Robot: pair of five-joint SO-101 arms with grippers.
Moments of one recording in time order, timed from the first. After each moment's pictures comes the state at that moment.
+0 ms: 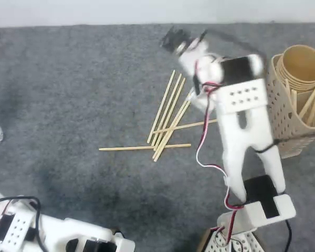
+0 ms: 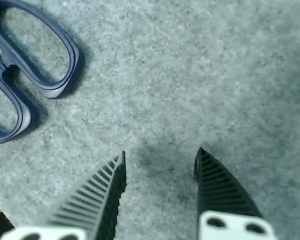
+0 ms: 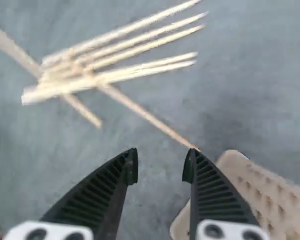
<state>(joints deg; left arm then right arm) -79.6 -47.2 78.9 48.6 -16.0 -17.6 1.5 -18.6 96.8 38.8</state>
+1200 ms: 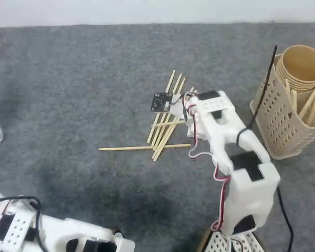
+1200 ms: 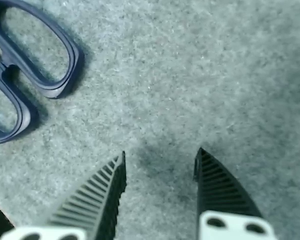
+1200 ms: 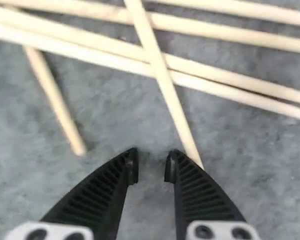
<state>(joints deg) -79.6 -47.2 78.9 48.6 -16.0 -17.4 20.3 11.1 58.5 63.0</state>
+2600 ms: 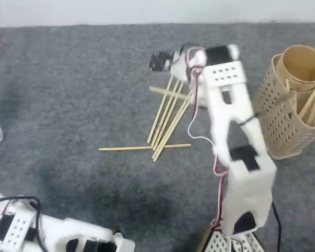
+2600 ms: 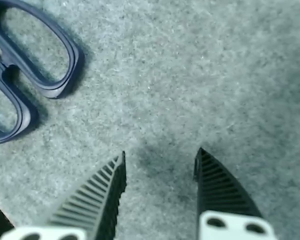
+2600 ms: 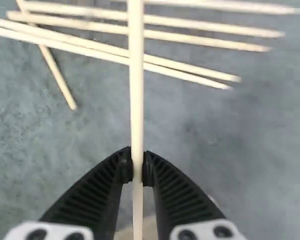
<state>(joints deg) -79.6 -47.2 78.9 48.6 -16.0 -16.2 21.5 -38.8 100.0 62.9</state>
